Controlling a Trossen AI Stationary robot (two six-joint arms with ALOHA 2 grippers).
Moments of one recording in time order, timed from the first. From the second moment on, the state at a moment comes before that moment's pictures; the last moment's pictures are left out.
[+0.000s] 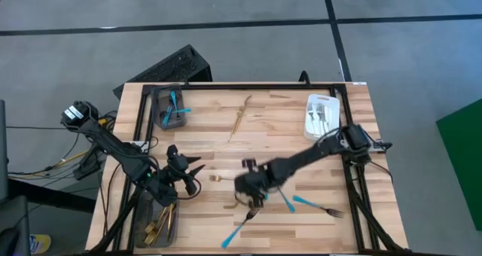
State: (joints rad) left arm -0.67 1.23 0.66 -0.38 -1.06 -0.88; right arm 0.30 2.01 1.42 -0.44 0.13 0.10
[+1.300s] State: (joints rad) left arm -0.59 1.23 0.66 -0.32 -0.99 -0.83; right arm 0.30 1.99 1.22 -0.09 0.19 0.24
